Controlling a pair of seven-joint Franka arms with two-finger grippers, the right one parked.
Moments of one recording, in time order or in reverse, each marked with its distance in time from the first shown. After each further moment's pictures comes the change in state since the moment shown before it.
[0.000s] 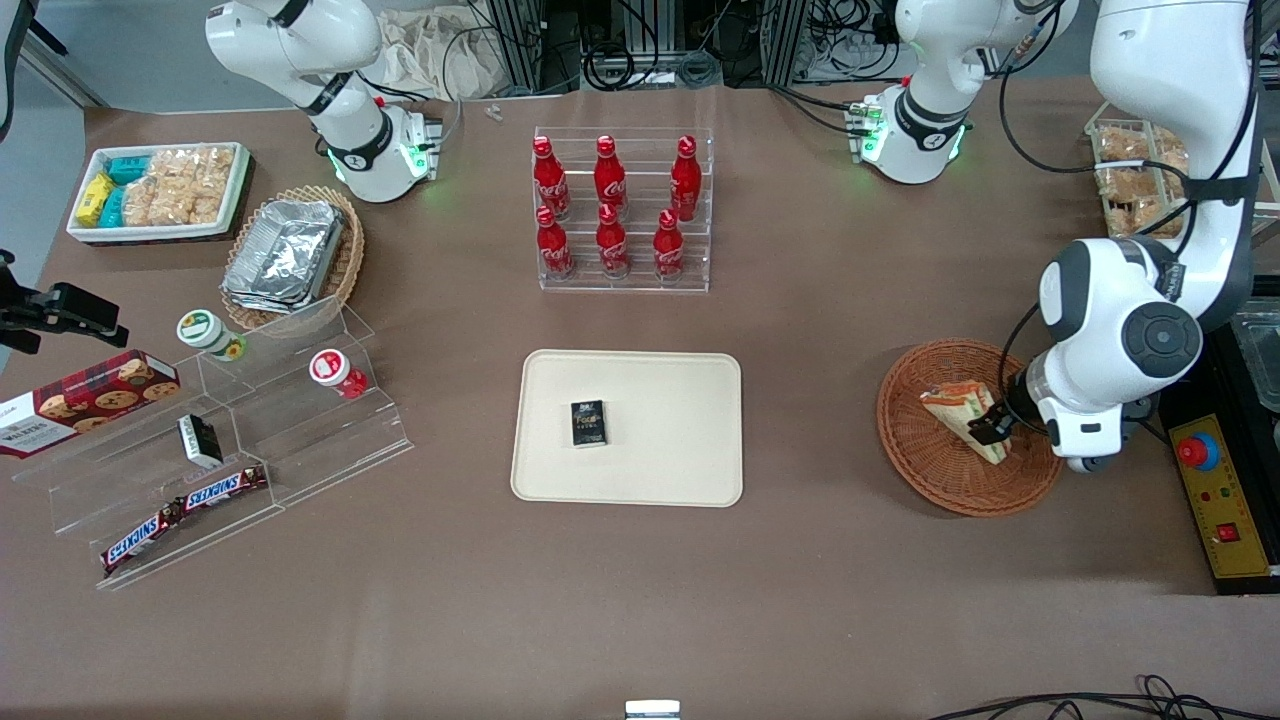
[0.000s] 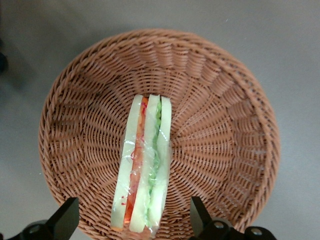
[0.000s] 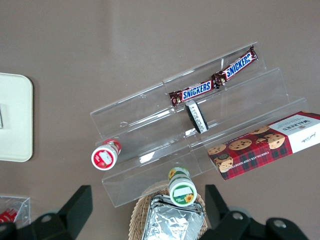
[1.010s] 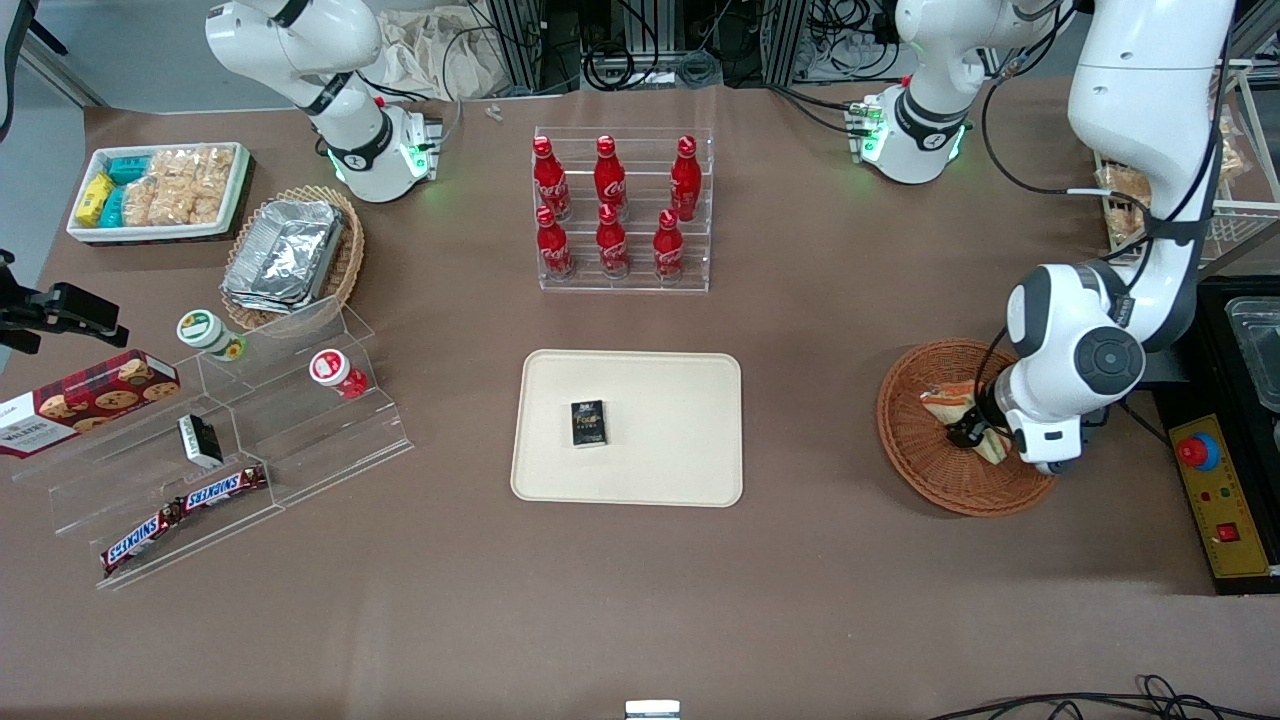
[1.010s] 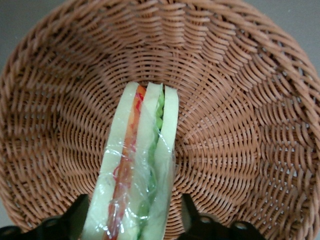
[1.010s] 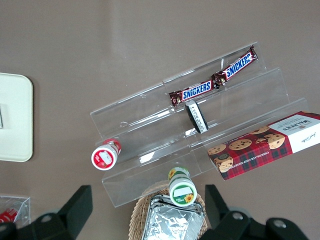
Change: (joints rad) arm -0.004 0.101 -0.004 -0.043 -0.001 0.127 -0.083
